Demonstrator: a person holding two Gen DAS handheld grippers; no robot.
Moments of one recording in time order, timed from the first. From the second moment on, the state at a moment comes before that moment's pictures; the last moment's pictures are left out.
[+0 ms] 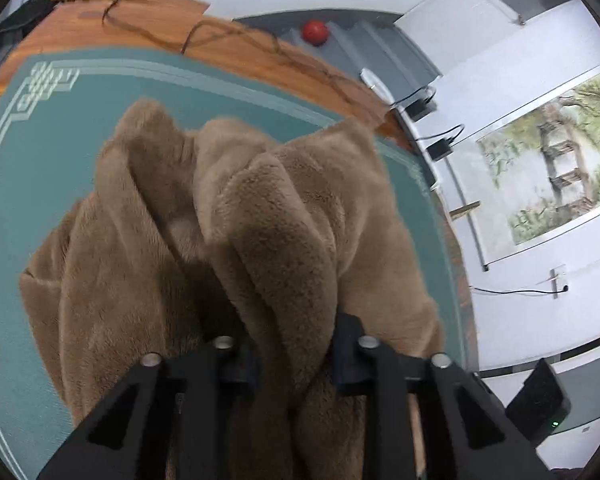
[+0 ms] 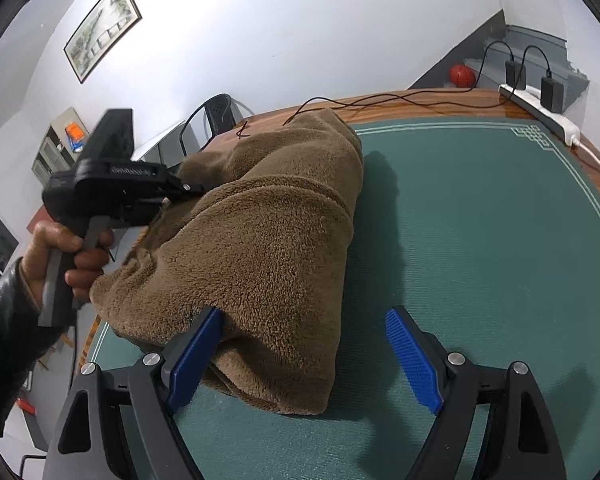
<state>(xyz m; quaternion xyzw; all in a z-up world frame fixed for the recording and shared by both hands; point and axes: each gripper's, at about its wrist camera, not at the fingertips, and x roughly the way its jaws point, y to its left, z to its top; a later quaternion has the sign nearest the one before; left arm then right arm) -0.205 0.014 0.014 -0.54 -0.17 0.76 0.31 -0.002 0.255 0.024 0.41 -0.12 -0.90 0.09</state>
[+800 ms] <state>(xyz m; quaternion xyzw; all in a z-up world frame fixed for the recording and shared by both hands) -0.196 -0.079 -0.005 -0.54 -0.15 0.81 0.19 -0.030 0.143 0.005 0.43 0.04 -0.89 0.16</state>
